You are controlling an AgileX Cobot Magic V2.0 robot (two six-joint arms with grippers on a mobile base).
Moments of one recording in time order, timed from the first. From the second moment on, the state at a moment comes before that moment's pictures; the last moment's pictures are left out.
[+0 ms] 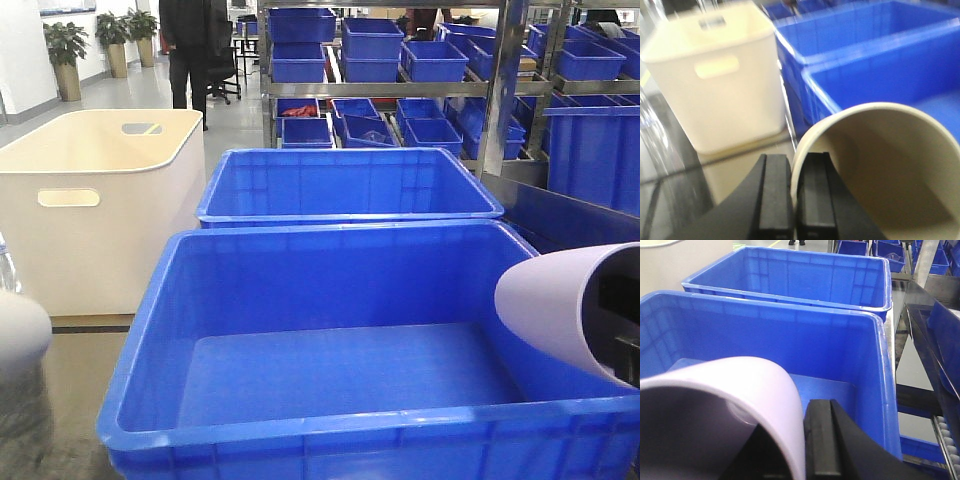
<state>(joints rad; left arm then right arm) -0.07 0.66 -0.89 -0.22 0.51 0.28 0.28 0.85 -1.01 0.02 0.52 0.00</state>
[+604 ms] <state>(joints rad) -0.07 0.68 -0.90 -0.23 0.46 0.29 0.28 0.86 -1.01 0.02 0.49 0.00</state>
